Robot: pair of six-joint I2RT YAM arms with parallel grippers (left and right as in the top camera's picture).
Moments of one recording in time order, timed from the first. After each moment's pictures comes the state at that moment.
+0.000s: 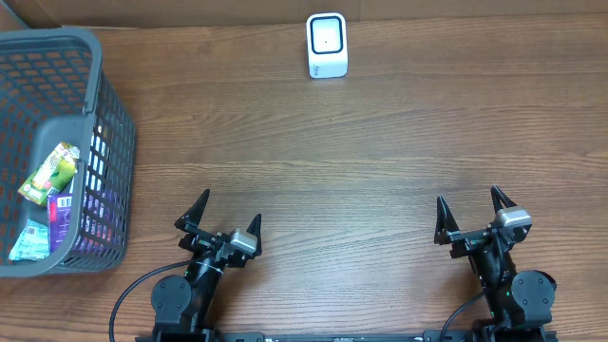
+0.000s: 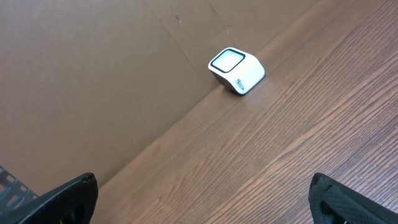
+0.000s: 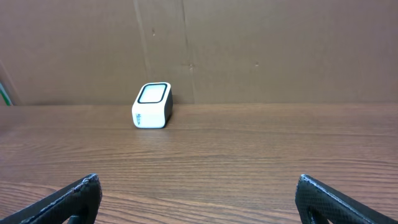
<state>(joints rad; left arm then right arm) -0.04 0.02 0.01 -0.05 0.26 0.63 0.06 0.01 0.02 -0.02 -0.15 0.10</state>
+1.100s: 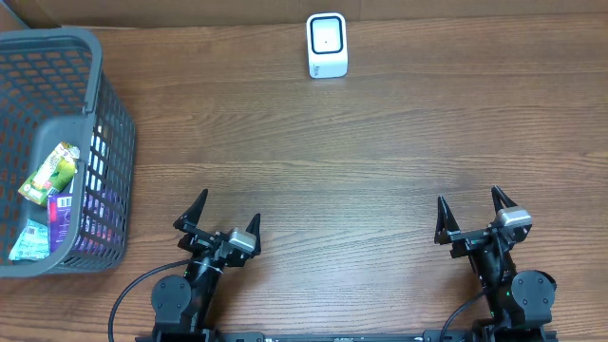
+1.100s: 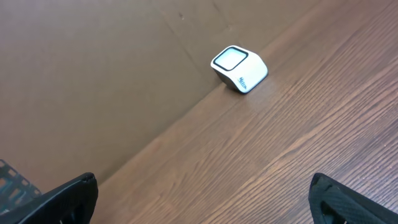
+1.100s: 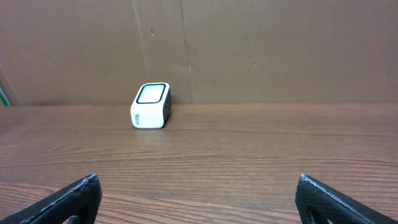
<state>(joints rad) -0.04 0.02 0.01 -0.05 0.24 0.61 0.06 0.01 0.02 -0.02 -0.14 0.10</state>
